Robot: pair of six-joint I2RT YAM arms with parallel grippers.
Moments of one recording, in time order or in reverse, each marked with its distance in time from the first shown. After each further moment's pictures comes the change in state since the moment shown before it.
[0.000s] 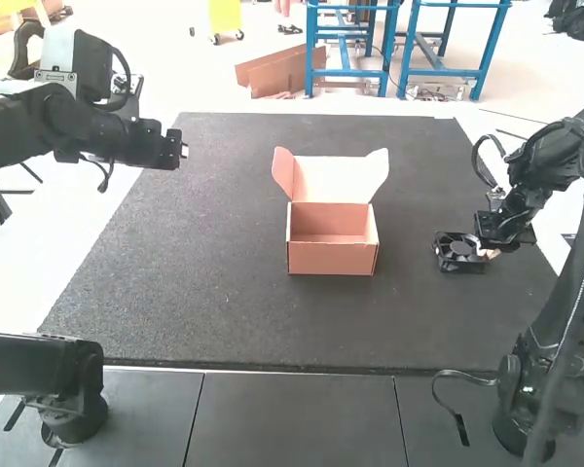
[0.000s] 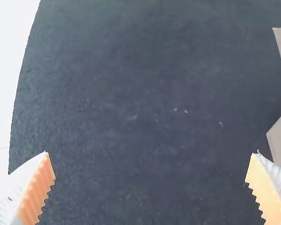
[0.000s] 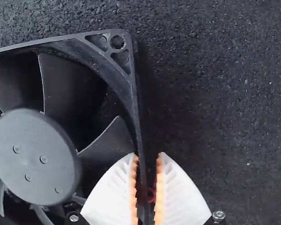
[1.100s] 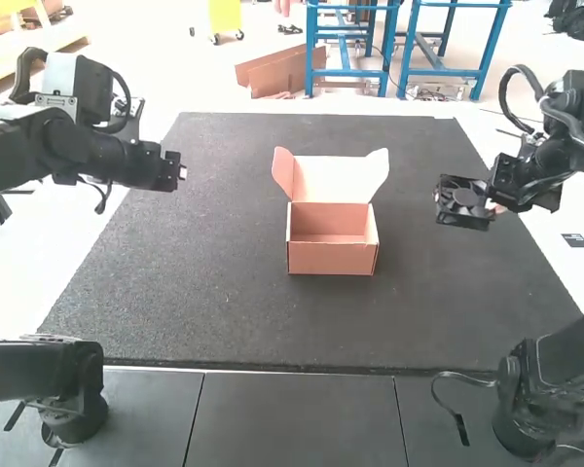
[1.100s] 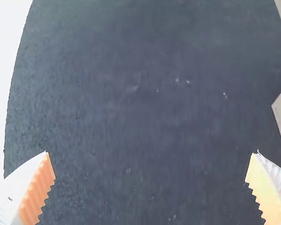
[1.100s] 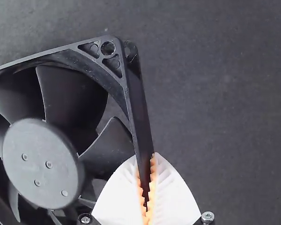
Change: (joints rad) left arm 0.000 -0.068 -0.108 -0.004 0.000 0.019; right arm 0.077 -0.607 -0.079 -0.267 -0.111 0.348
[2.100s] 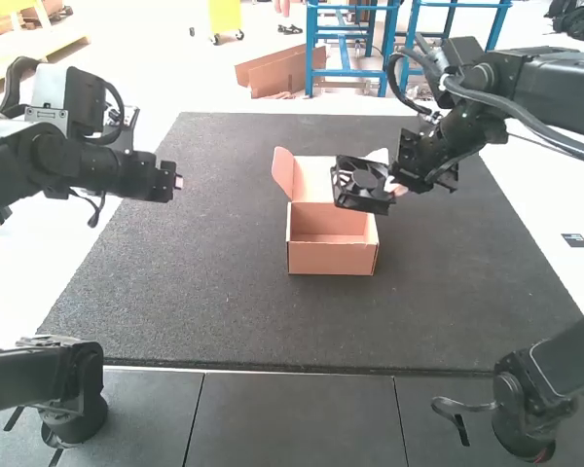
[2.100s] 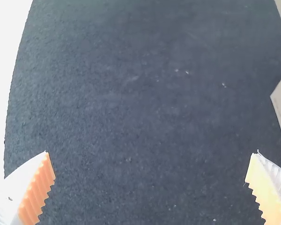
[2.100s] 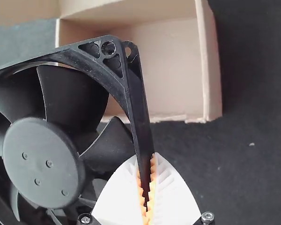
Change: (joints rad) left arm 0.000 -0.082 -0.053 -0.019 0.000 0.001; right arm 0.544 0.048 0.148 -0.027 -0.012 0.341
